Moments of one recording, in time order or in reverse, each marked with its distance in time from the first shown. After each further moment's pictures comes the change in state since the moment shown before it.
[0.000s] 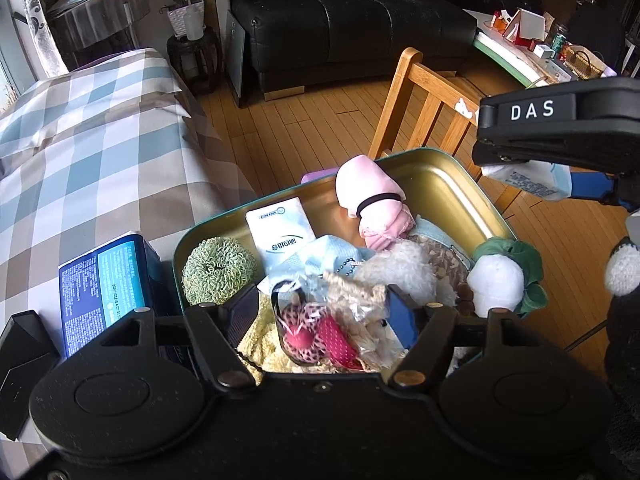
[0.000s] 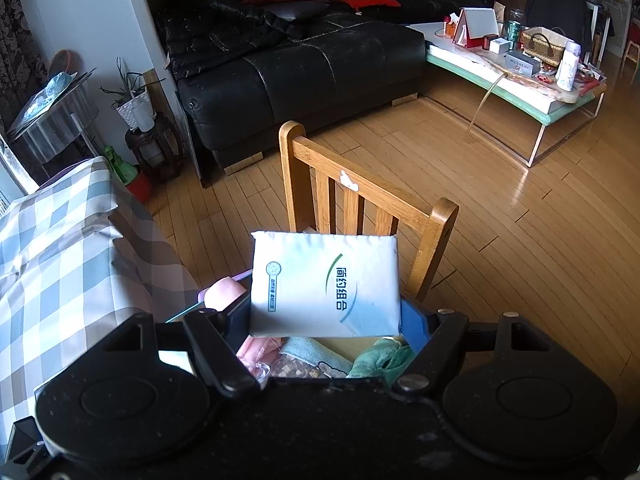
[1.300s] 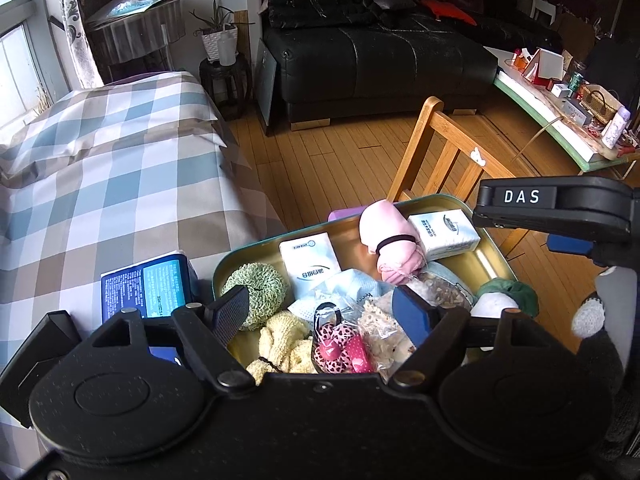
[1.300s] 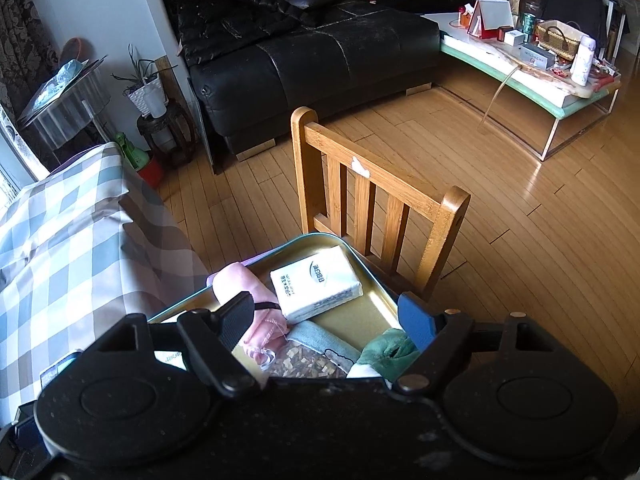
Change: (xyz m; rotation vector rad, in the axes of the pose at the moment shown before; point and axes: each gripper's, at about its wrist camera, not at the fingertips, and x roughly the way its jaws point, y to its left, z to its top) left arm -0.032 0.008 0.006 -0.062 -0.093 0.053; right arm 0.000 -0.001 -0.002 -0.019 0.038 0.038
